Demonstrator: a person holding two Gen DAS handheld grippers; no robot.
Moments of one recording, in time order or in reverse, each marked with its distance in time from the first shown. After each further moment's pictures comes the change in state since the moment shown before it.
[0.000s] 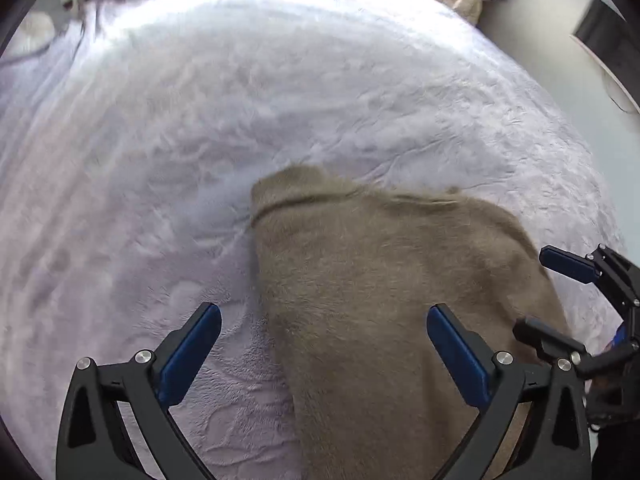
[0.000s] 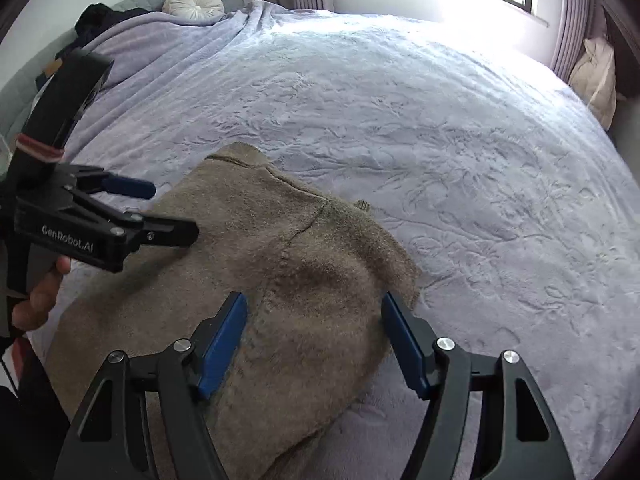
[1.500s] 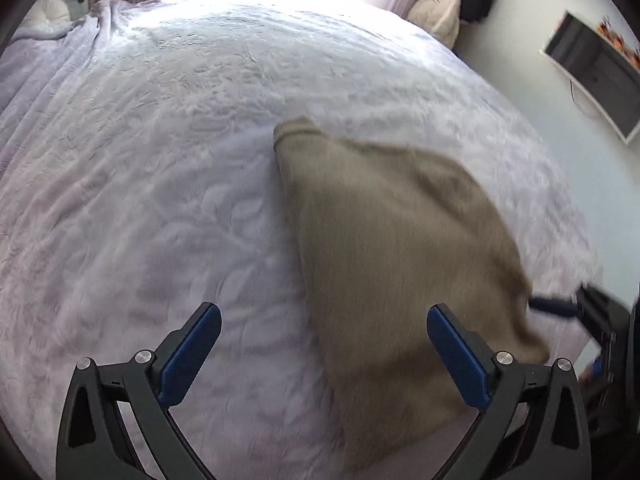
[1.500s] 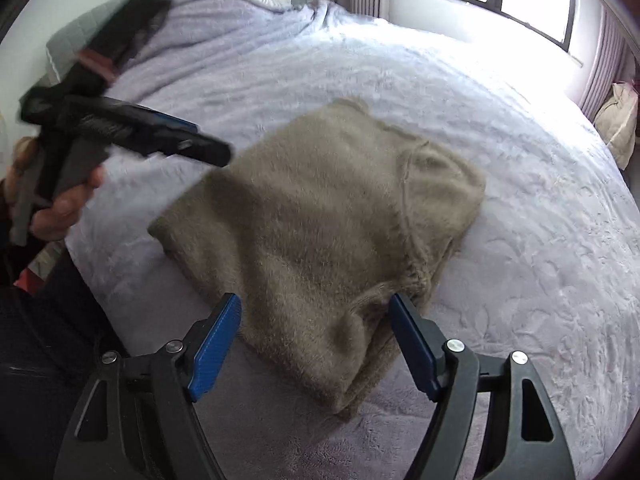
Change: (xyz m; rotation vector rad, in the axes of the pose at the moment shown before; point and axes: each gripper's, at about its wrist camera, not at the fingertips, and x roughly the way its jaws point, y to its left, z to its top) left arm -0.056 0.020 -0.076 -0.061 -0.065 -0.101; right arm -0.074 0.091 -0.099 -0.137 -0.024 0.060
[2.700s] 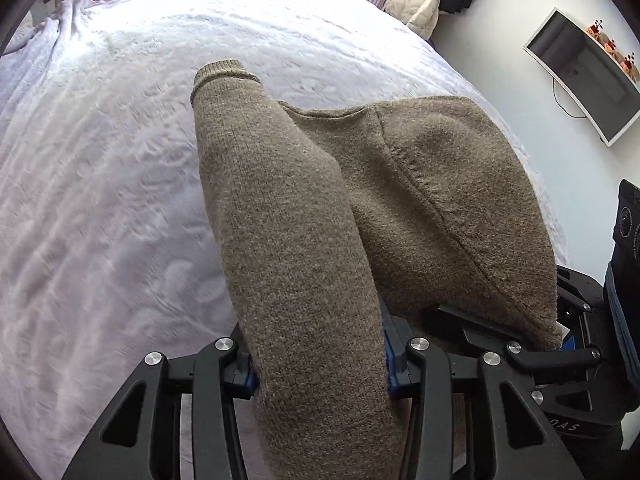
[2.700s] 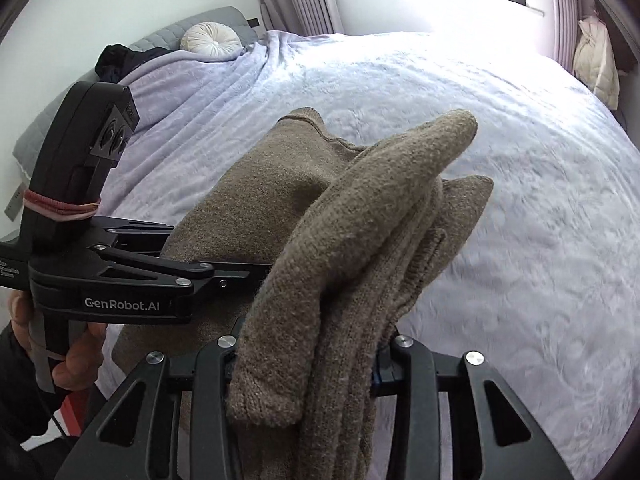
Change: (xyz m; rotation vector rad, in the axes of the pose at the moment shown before) left arm 0.001 0.001 0.065 0.045 0.062 -0.091; right arm 0.031 -0.029 0.099 0.255 -0.064 0.064
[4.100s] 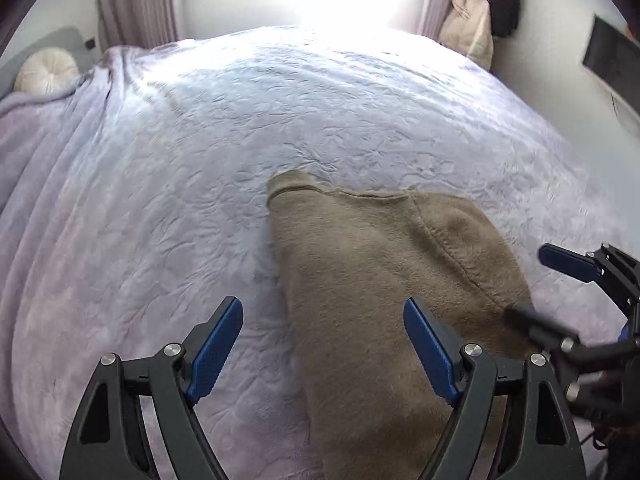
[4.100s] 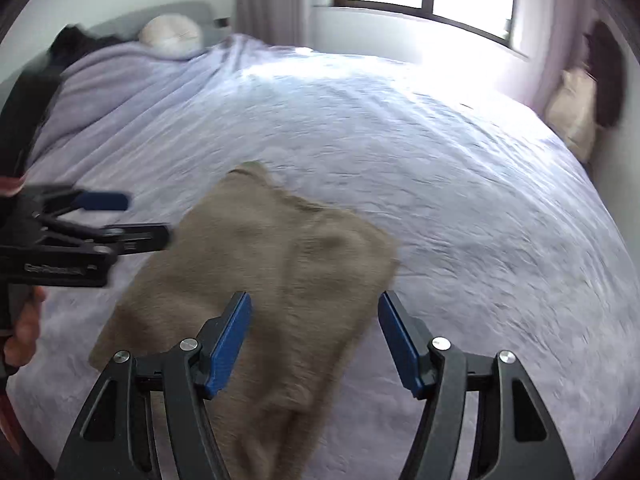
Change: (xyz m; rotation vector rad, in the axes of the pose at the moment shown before) left arm 0.036 0.065 0.086 0.041 -0.150 0.317; right arm 0.087 -0.011 0.092 -0.106 -0.029 -0.224
